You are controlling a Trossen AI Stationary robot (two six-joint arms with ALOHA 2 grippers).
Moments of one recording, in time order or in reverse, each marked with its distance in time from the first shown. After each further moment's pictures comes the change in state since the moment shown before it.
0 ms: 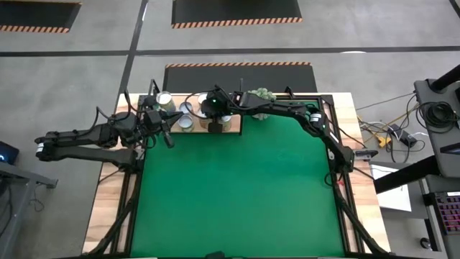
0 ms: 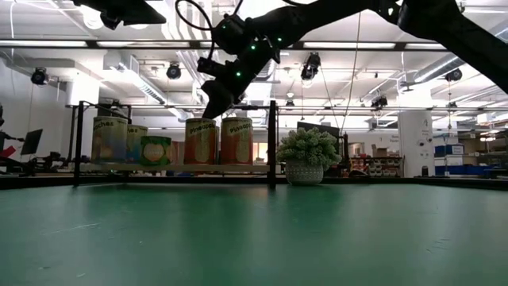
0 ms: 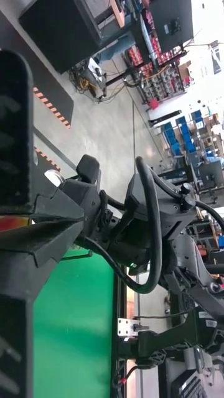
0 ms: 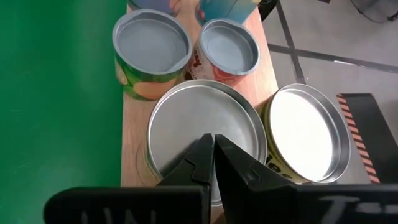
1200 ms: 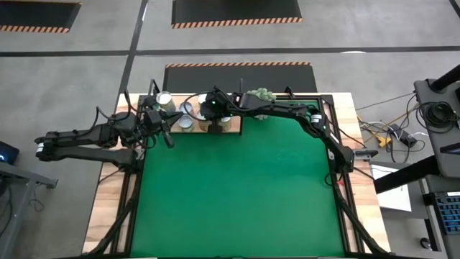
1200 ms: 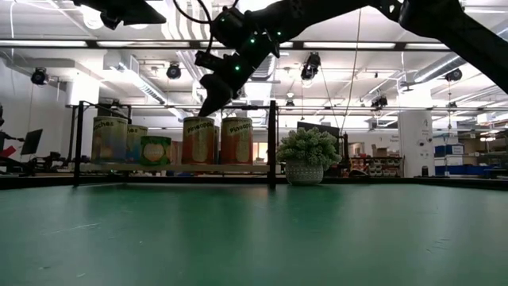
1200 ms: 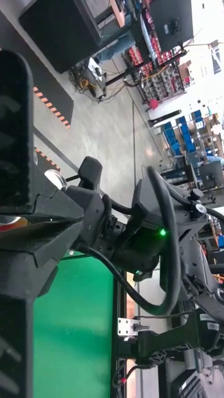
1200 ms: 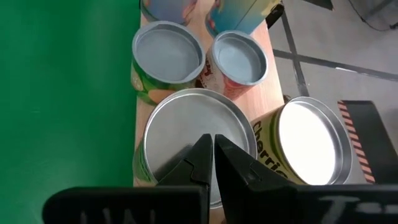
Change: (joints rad) left arm 0.000 0.000 0.000 0.000 0.001 0.000; right arm 0.023 -0.010 0.018 -0.021 -0.001 -0.013
